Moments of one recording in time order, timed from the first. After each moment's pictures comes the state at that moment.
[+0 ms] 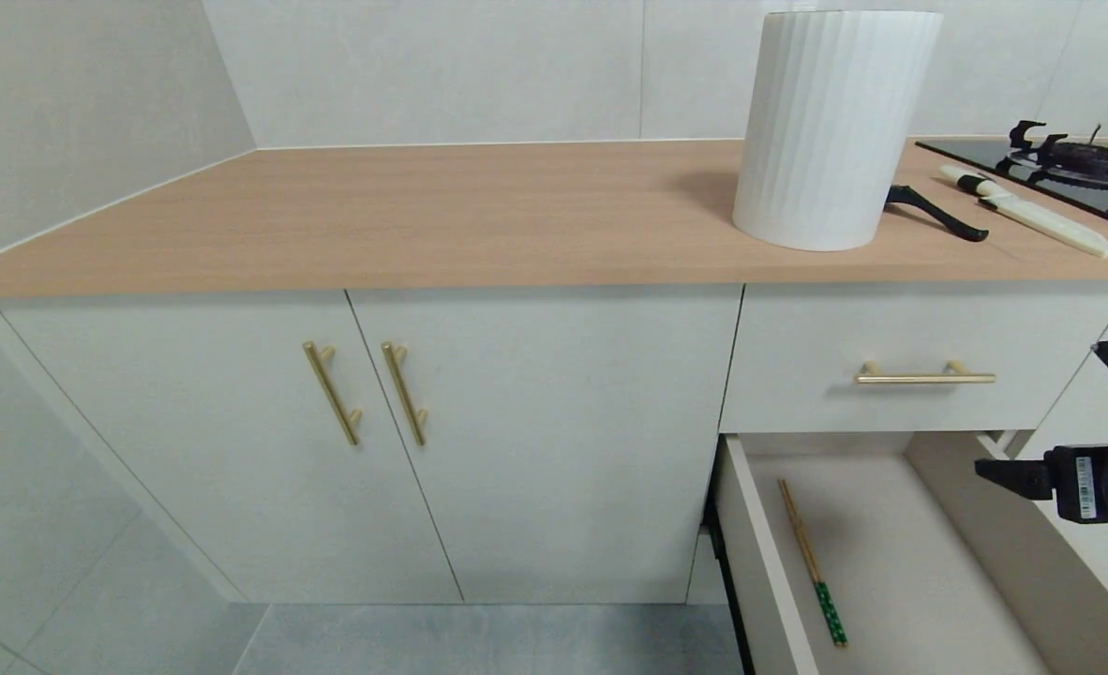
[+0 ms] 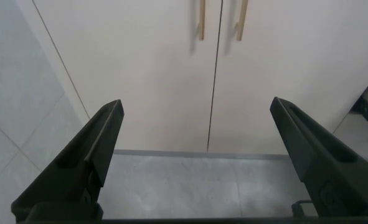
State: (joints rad) left arm 0.00 0.00 0.00 0.00 0.03 0.00; right arm 0.04 1.32 -0.64 -0.12 -0.11 -0.01
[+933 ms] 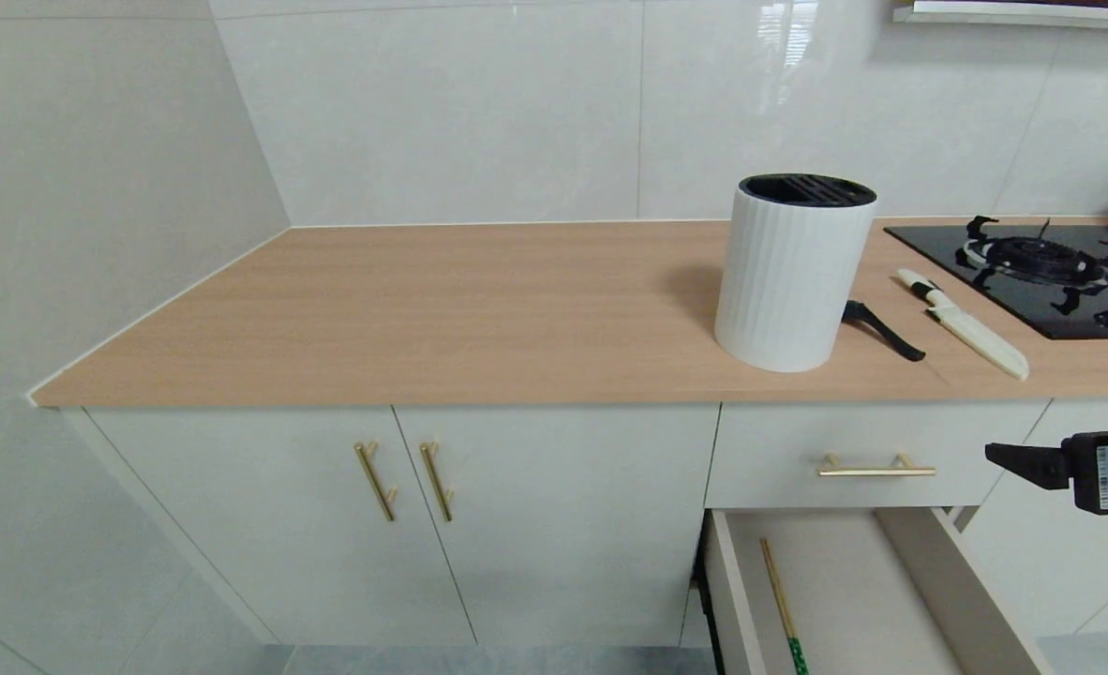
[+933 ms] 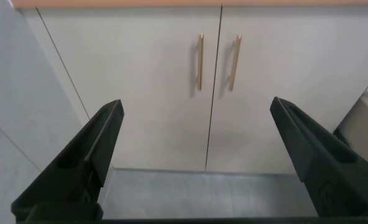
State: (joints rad) left arm 0.00 0.00 0.00 0.00 0.03 0.00; right arm 0.04 1.28 -0.65 -0.13 -0.09 -0.05
